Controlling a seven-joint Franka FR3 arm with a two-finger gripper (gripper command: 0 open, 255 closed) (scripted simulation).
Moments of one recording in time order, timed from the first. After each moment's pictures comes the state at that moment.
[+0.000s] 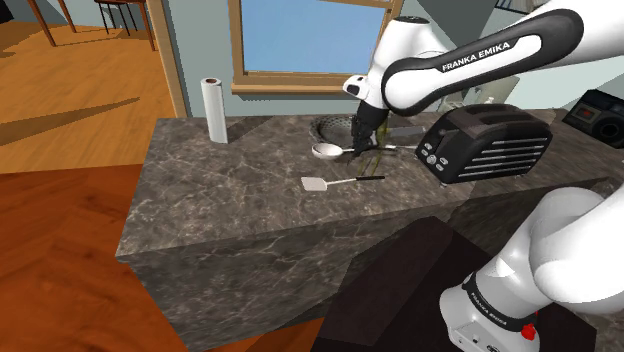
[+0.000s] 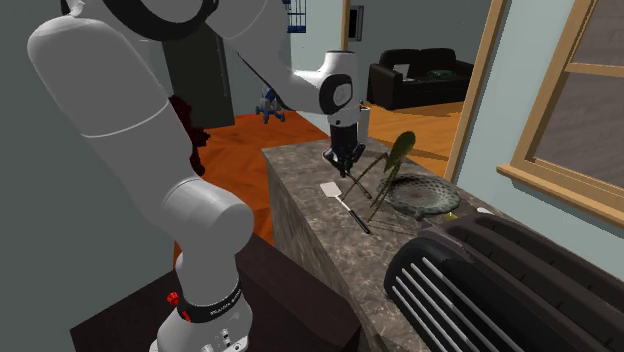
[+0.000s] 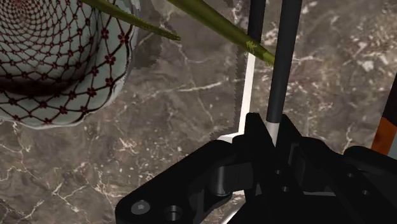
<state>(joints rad) 0.15 -0.28 -0.16 -2.51 -0.10 2.35 -1.07</state>
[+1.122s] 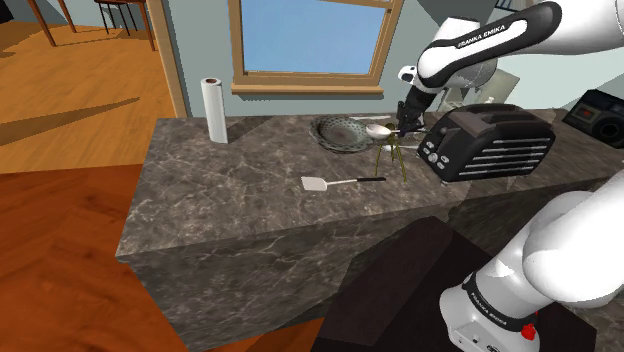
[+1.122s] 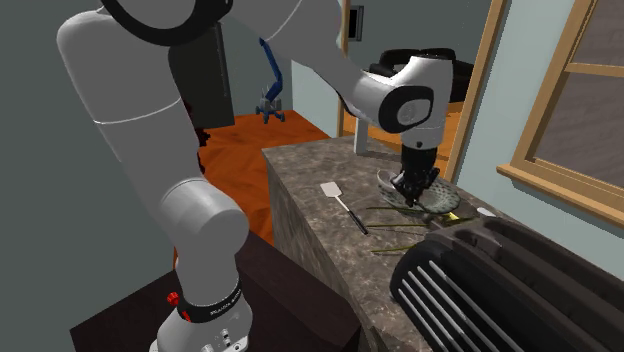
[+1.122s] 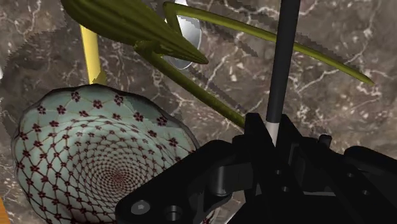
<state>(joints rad) -0.01 -0.17 -0.47 -2.38 -0.06 2.34 -1.56</state>
